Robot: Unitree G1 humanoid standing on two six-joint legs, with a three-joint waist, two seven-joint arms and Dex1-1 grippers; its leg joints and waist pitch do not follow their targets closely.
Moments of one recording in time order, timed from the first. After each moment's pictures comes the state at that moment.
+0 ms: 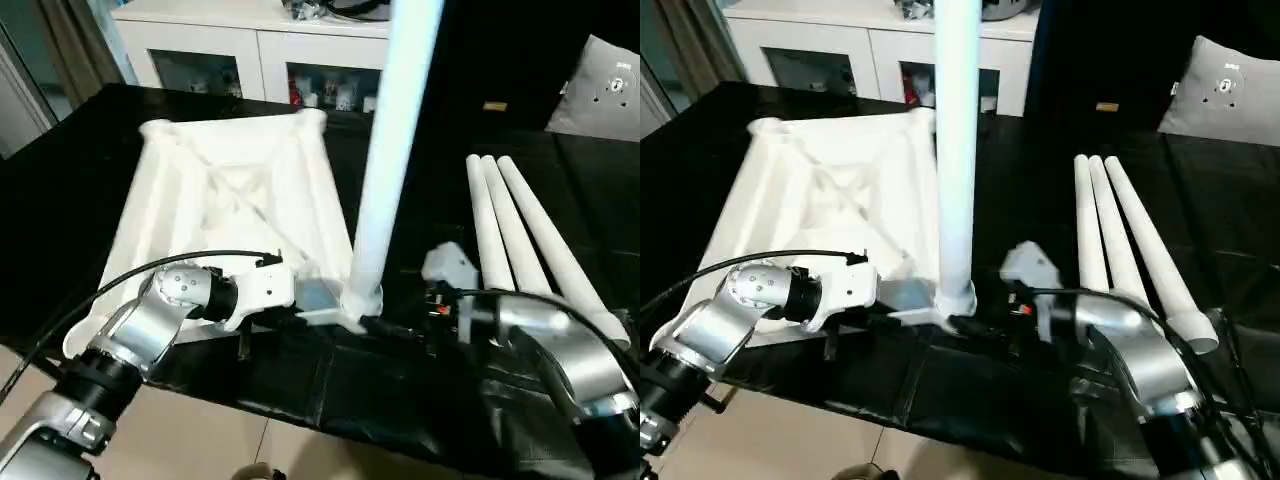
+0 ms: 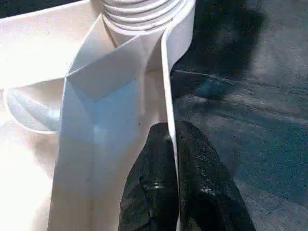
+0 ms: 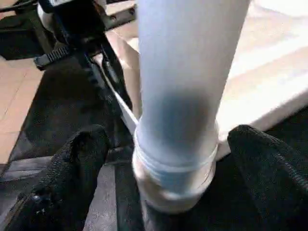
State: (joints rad) left arm -0.50 0.54 -0.44 0.31 0.06 0.06 -1.17; right arm -0.29 -0.50 0.22 0.07 0.26 0.27 1.01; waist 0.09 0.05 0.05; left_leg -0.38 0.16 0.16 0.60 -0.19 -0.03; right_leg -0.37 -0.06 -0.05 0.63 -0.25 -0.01
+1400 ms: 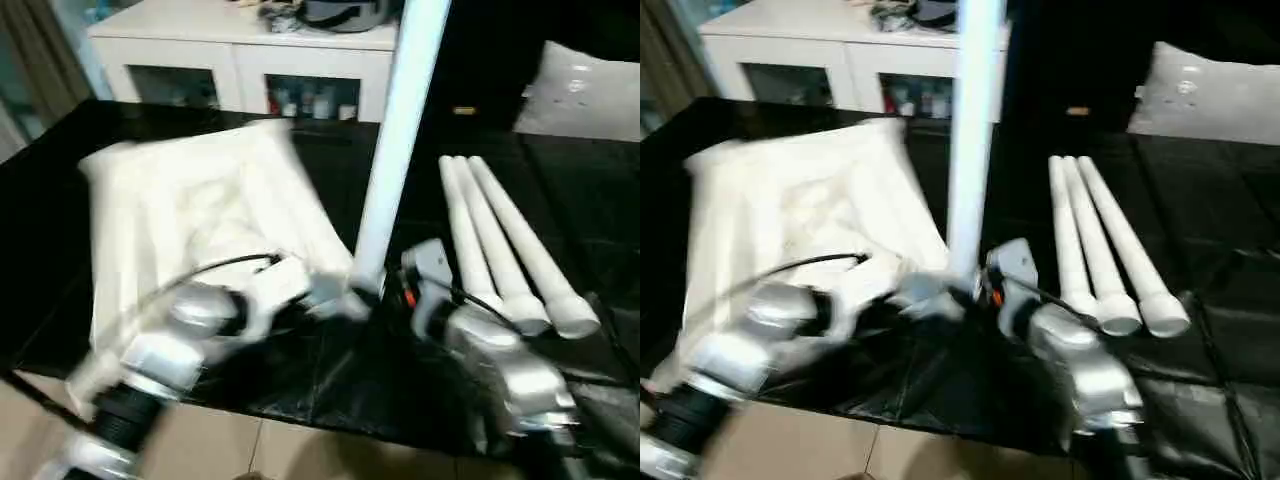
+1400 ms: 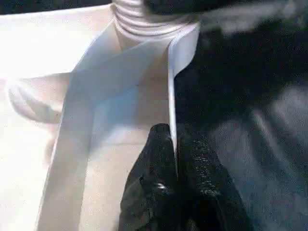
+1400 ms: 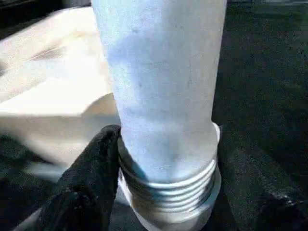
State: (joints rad) left arm -0.36 0.26 -0.33 0.09 0.10 0.53 -0.79; right arm -0.26 -0.11 0.09 0.16 0.17 0.38 0.42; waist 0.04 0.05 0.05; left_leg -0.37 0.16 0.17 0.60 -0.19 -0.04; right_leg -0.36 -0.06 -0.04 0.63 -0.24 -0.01
